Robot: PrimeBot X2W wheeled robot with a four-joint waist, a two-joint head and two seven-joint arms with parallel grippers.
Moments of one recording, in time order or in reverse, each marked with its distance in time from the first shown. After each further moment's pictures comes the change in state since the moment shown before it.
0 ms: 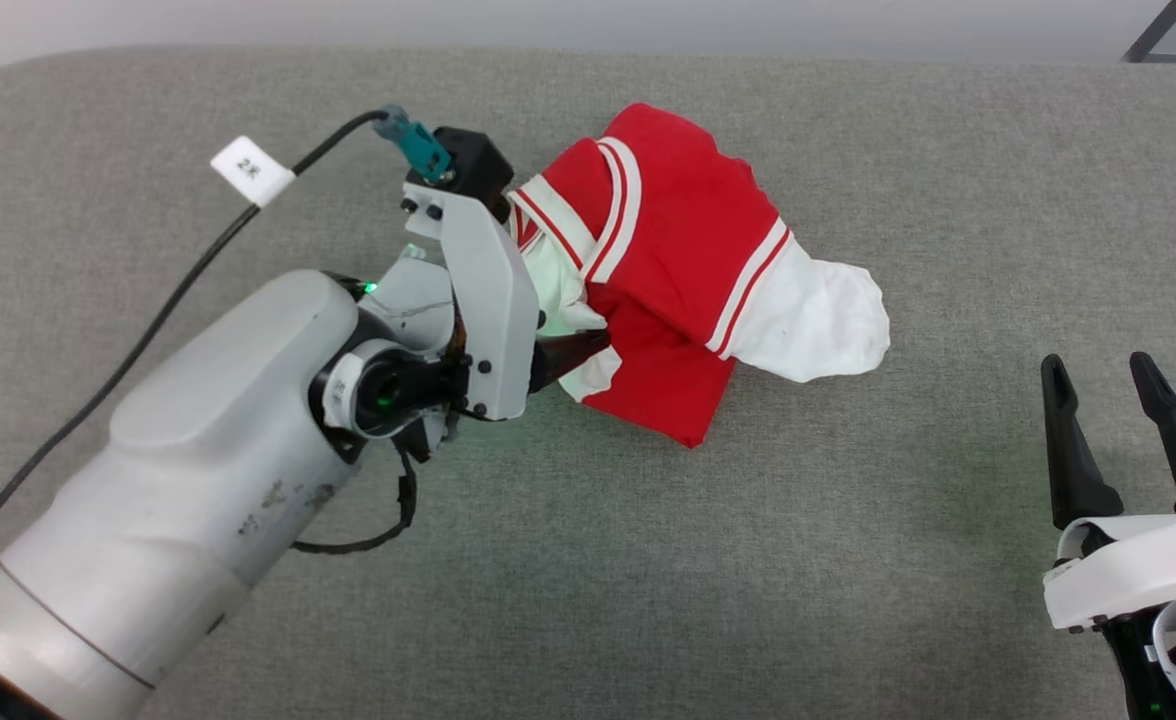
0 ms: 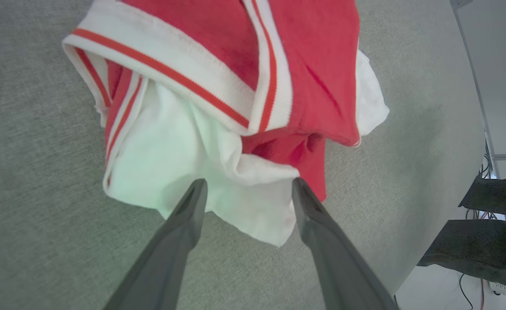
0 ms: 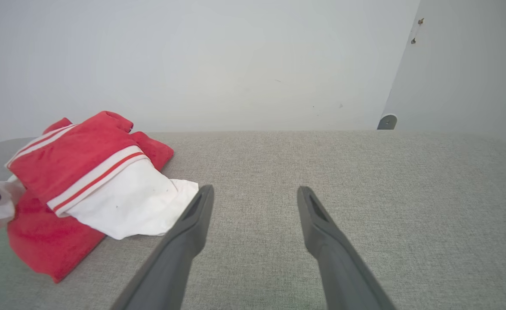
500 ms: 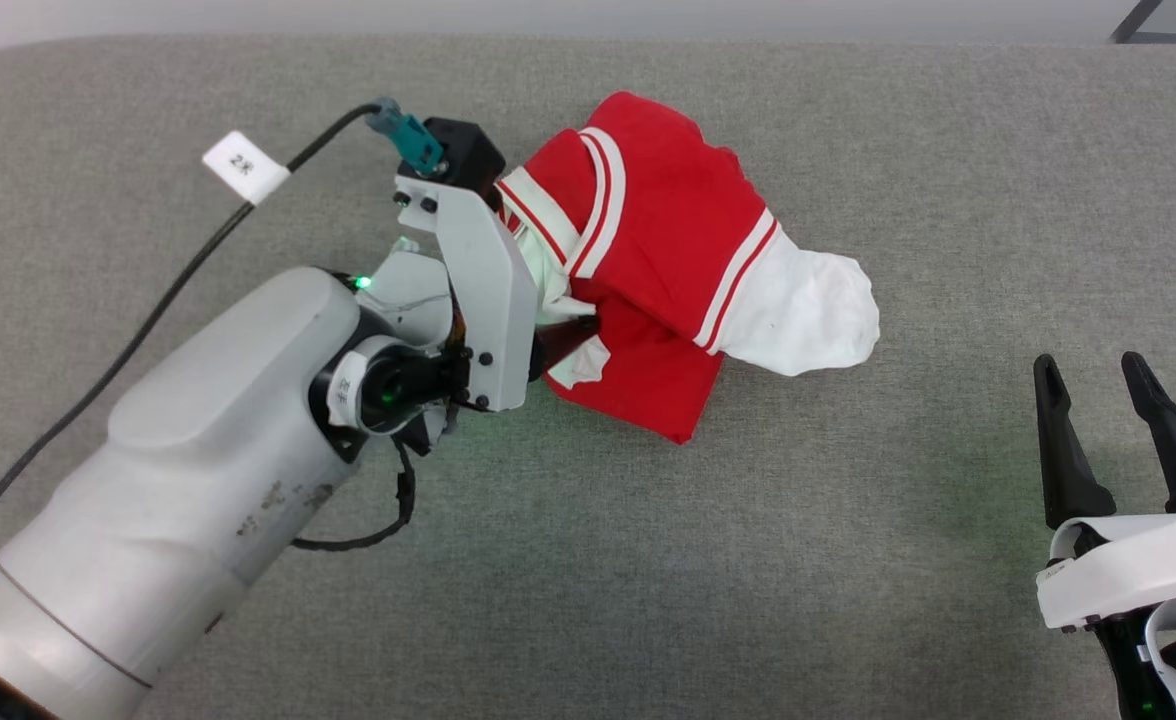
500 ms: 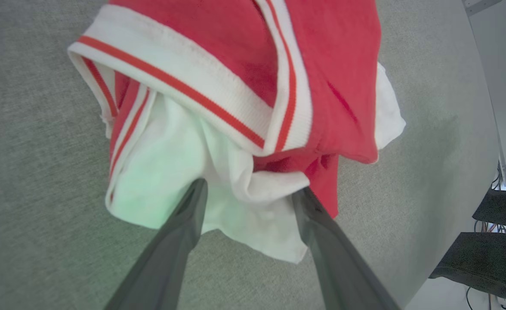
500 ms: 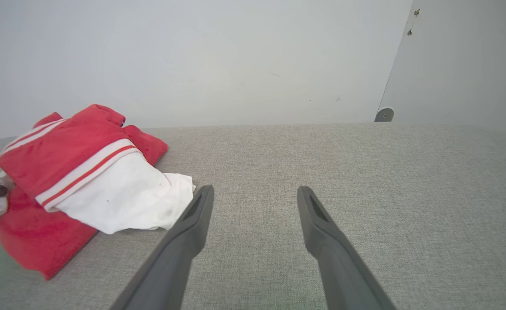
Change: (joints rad) left arm -0.003 0.004 0.000 -0.020 0.022 0.065 -0.020; right arm -0.003 0.006 0.009 0.012 0.003 0.000 -0.016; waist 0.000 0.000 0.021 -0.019
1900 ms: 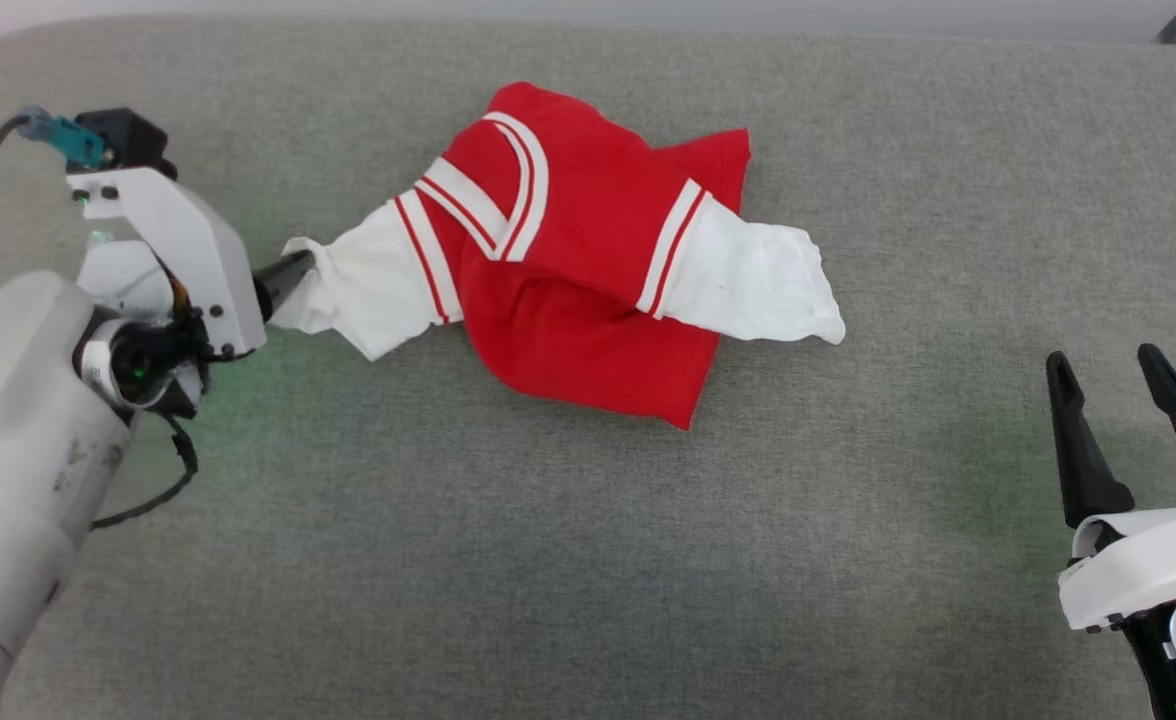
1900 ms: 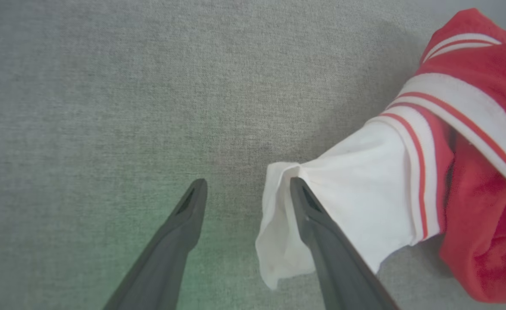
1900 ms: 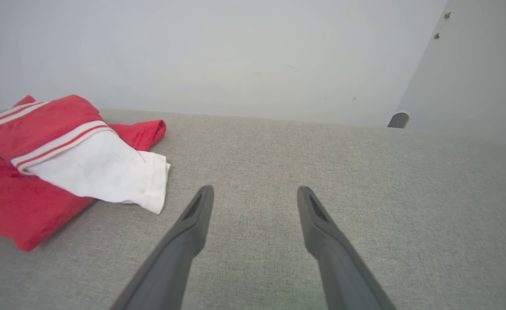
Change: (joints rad) left arm -0.005 0.114 0.101 0.444 0.022 -0.136 -0.208; right arm 0.003 -0.054 0.006 -0.053 -0.012 0.000 0.075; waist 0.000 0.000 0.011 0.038
